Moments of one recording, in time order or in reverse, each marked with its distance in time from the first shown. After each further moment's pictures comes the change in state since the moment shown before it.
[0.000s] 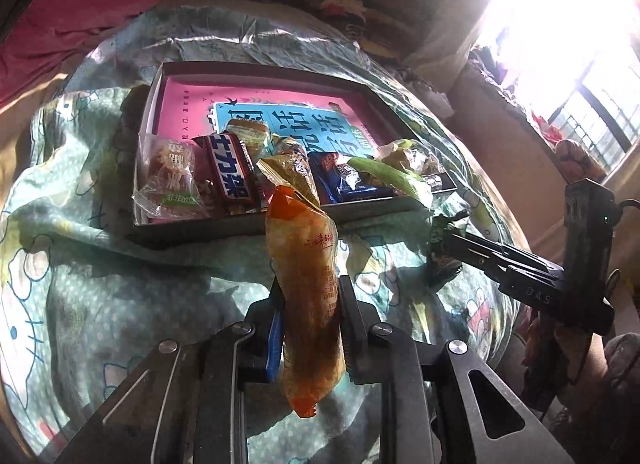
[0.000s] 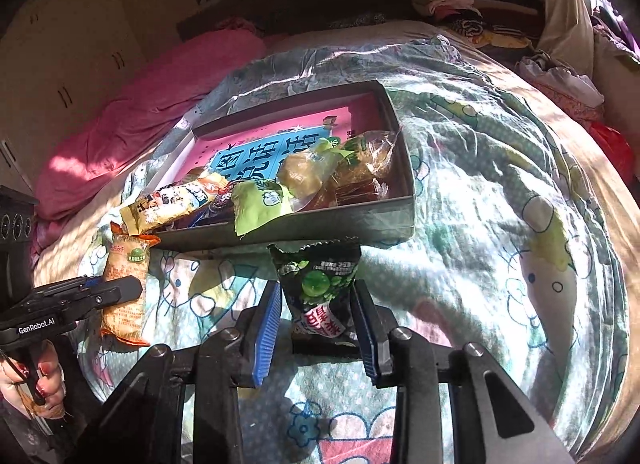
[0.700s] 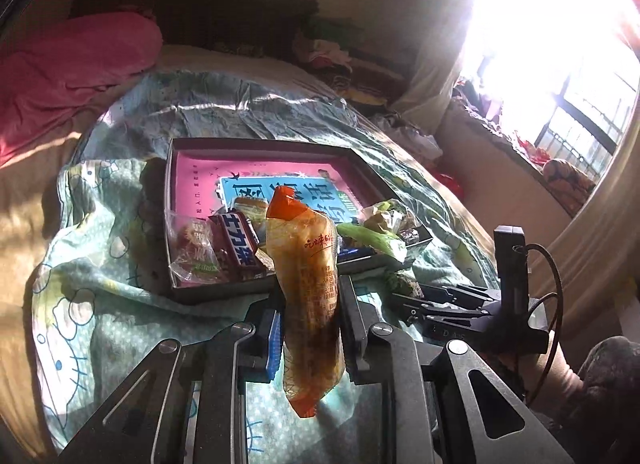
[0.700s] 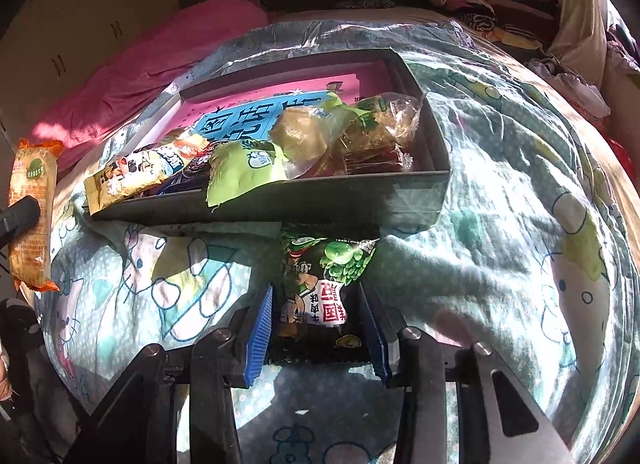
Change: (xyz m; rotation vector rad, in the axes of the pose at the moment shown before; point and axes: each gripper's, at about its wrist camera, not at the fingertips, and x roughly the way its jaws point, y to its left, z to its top) left arm -0.048 -0.007 0.006 0.061 -0.198 0.005; right arm 0.045 0.009 -0.005 -0.095 0.077 -0.064
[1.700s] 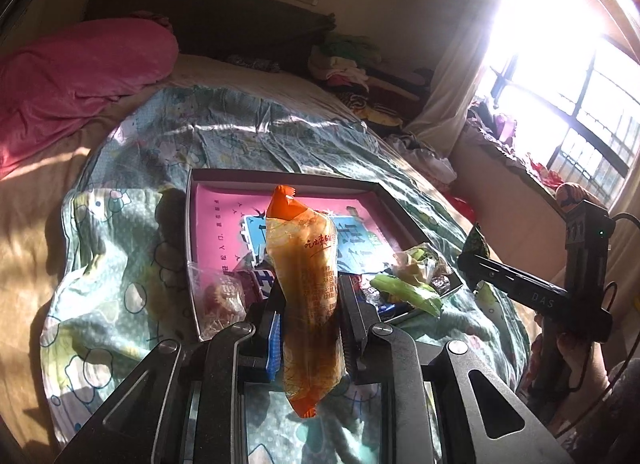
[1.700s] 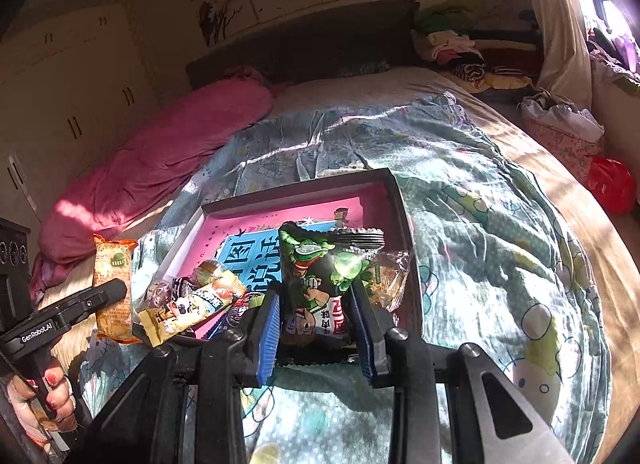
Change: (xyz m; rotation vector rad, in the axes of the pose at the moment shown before) left arm 0.022 0.030 0.034 -0.047 -0.056 0.035; right arm -0.059 -0.012 0.063 0.090 -0.250 0.071
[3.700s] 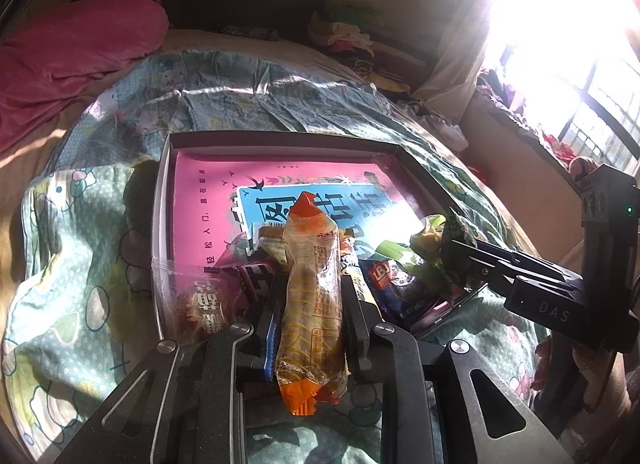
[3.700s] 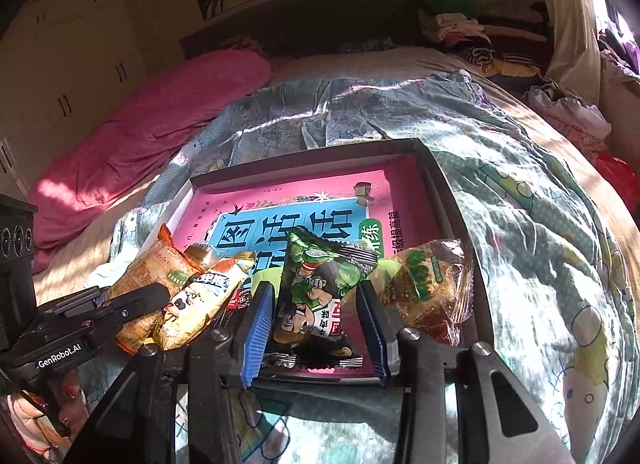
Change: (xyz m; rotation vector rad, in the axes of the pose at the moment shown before) left arm 0.064 0.004 -0.001 0.031 0.117 0.028; right arm 0.057 0.022 -0.002 -0.019 0.081 -0.036
